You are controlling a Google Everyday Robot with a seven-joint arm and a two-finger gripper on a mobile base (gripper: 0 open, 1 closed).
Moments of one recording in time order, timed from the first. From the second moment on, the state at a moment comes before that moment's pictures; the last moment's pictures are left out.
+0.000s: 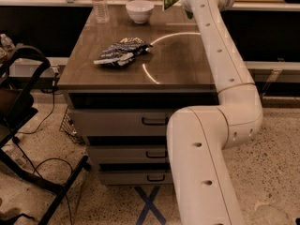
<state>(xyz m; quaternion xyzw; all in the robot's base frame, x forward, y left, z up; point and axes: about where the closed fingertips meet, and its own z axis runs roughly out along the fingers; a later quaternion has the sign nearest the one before) 0.991 -0.174 0.951 -0.40 0.69 -0.23 0.56</state>
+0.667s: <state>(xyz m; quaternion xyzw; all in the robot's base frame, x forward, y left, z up) 0.990 -0.171 0.947 -0.41 0.69 -0.23 0.55</state>
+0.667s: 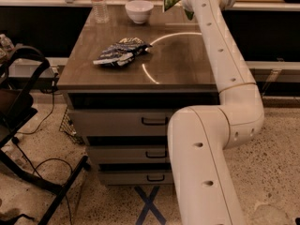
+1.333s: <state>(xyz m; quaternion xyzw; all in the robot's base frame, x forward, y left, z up) 0.992 -0.167 0.940 -0.41 0.69 -0.22 0.55</state>
